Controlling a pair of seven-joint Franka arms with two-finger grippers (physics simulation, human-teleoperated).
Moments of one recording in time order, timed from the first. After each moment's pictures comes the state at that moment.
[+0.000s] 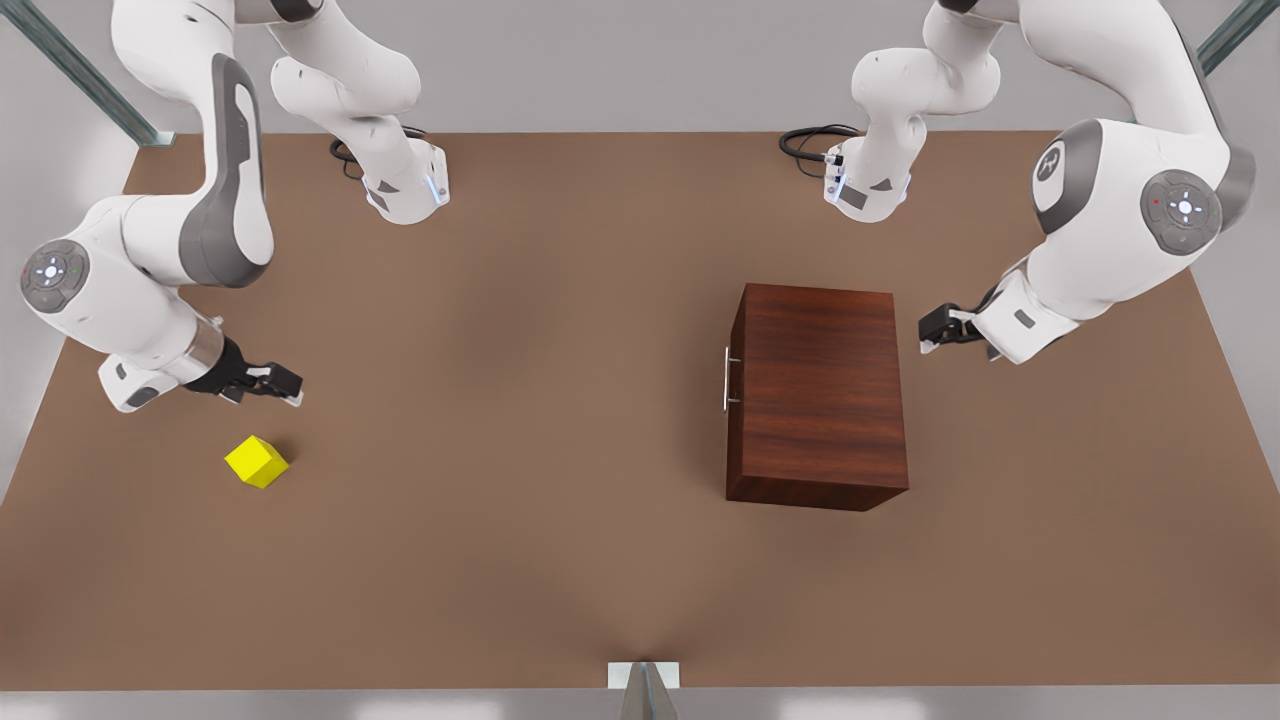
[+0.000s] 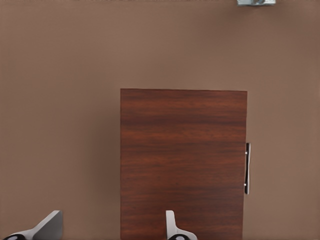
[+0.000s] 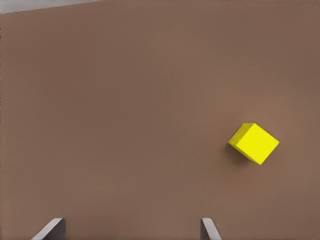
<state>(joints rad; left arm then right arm) -0.04 0.16 -0.12 -1.44 -0.08 1.55 -0.08 0.05 0.15 -0.07 -1.68 0.09 1.85 0.04</state>
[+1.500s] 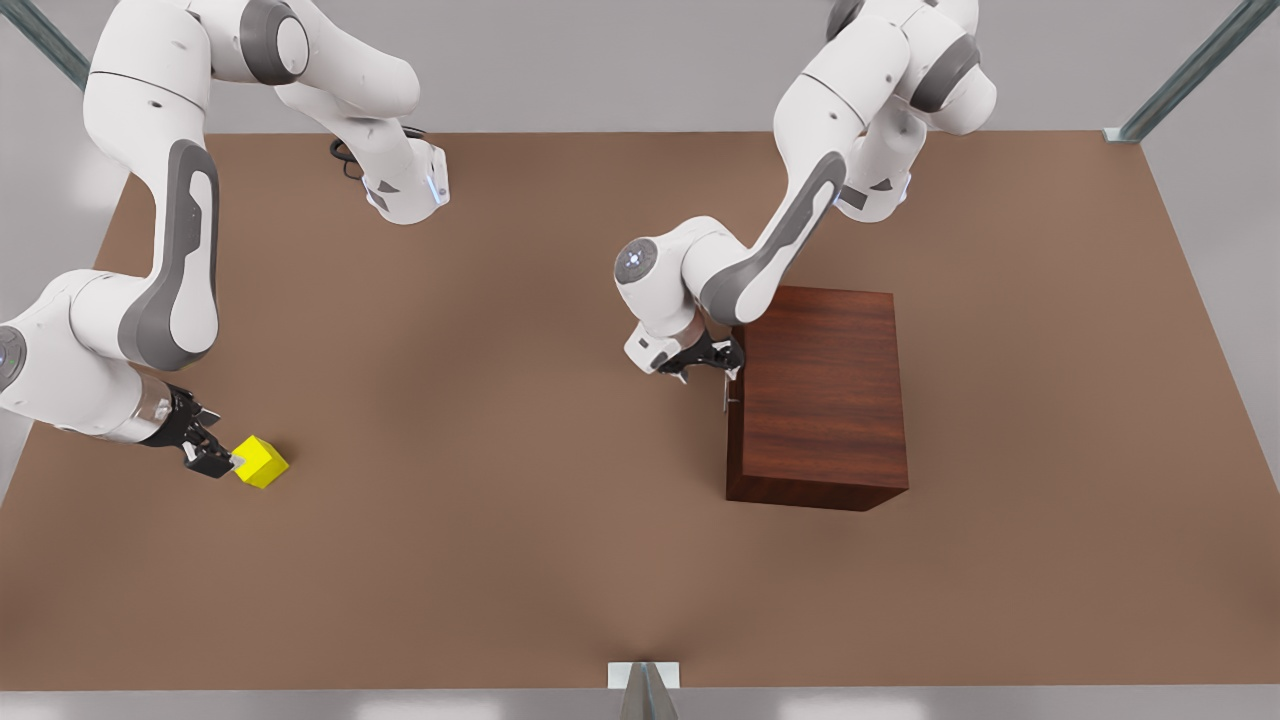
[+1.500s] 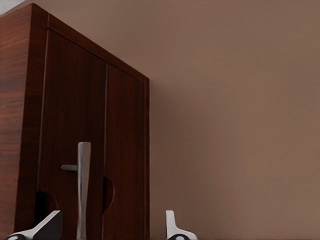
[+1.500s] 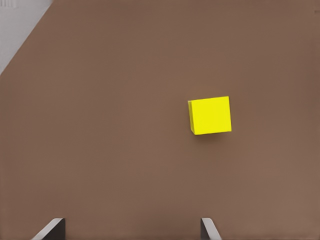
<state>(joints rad) -0.71 0.55 -0.11 -1.61 0.49 1.92 -0.91 -0.09 0.38 -0.08 -1.53 0.13 1.87 0.66</state>
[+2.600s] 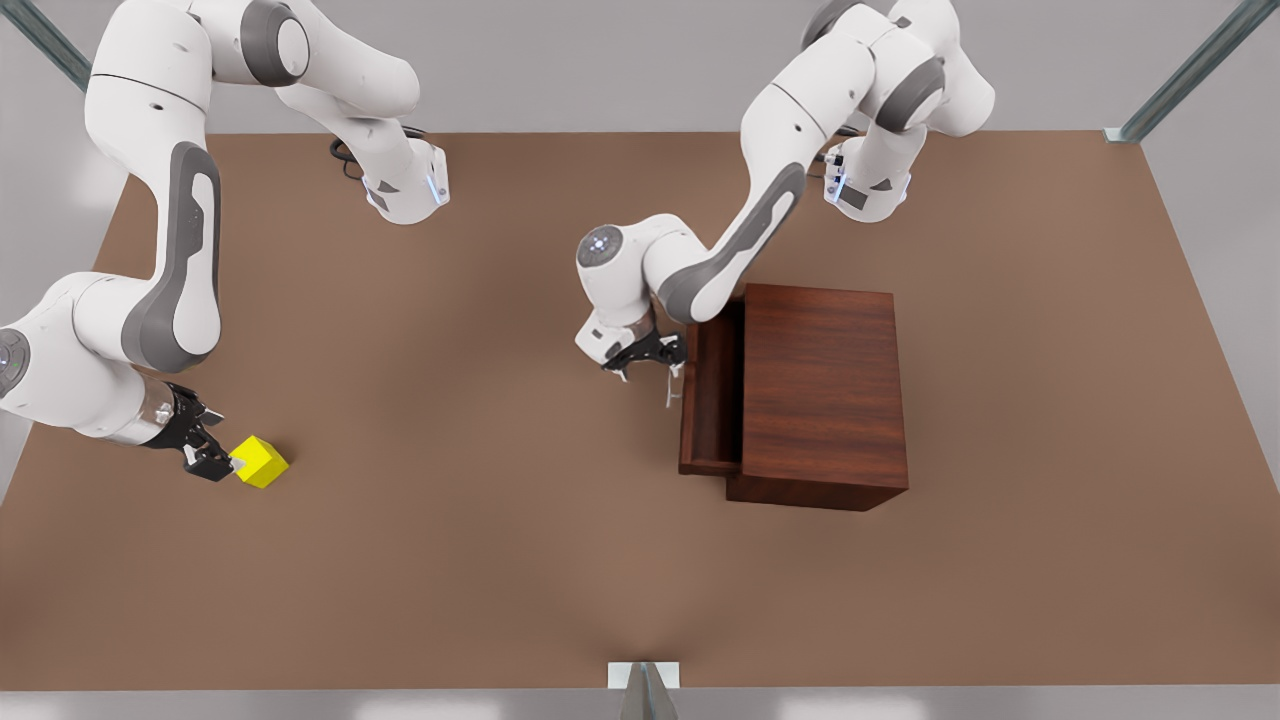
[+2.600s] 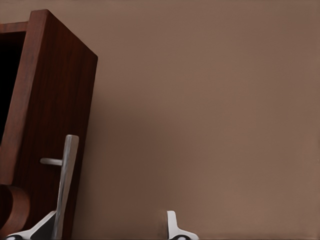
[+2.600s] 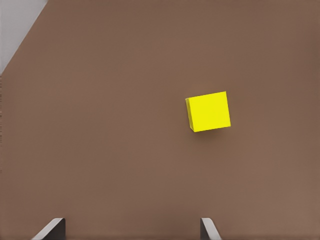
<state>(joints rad) -0.80 0.67 -0.11 -1.45 0.41 2.03 -1.06 -0.09 0.38 -0.08 -1.53 0.13 1.87 0.73</state>
